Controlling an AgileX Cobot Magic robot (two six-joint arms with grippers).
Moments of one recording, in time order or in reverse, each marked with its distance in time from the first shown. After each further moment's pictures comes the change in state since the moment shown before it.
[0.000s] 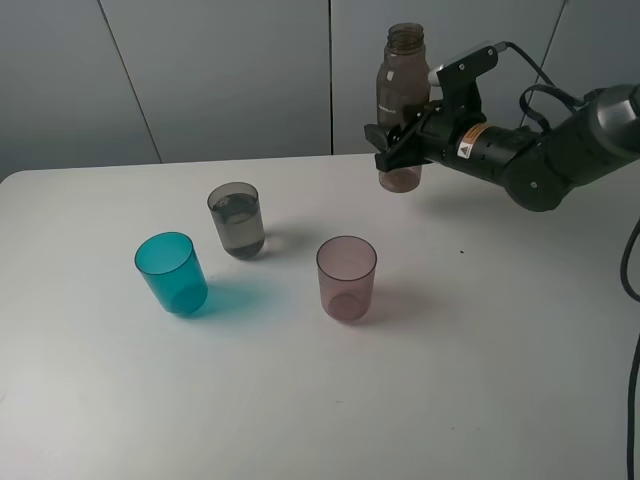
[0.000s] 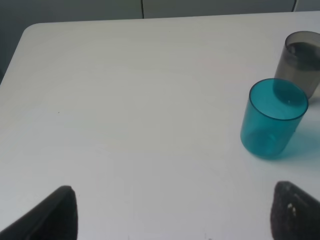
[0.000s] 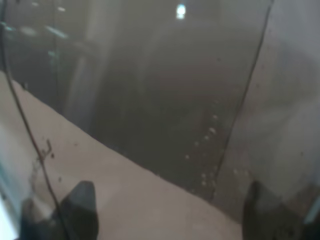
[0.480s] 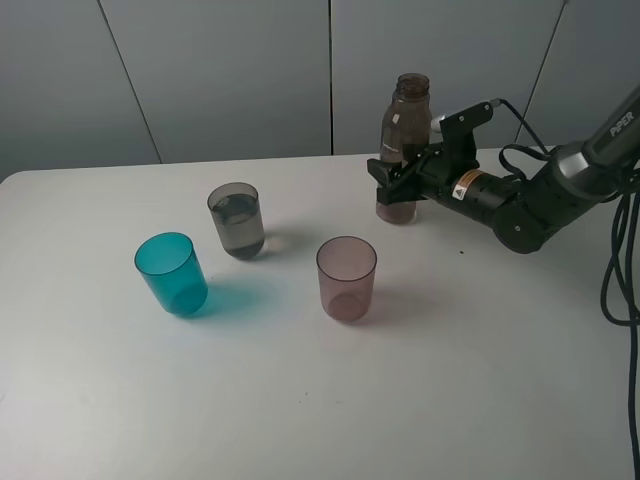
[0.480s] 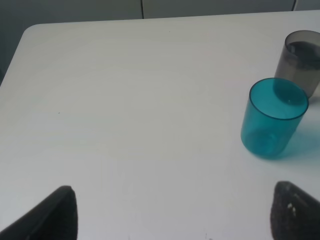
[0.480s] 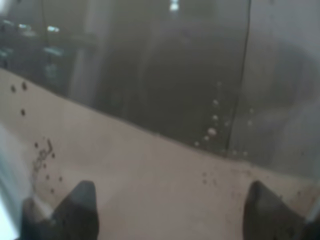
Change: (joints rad) left arm 0.000 0.000 0.000 0.000 0.000 0.004; right arm -0.019 0.181 0.000 0.029 -0.175 0.004
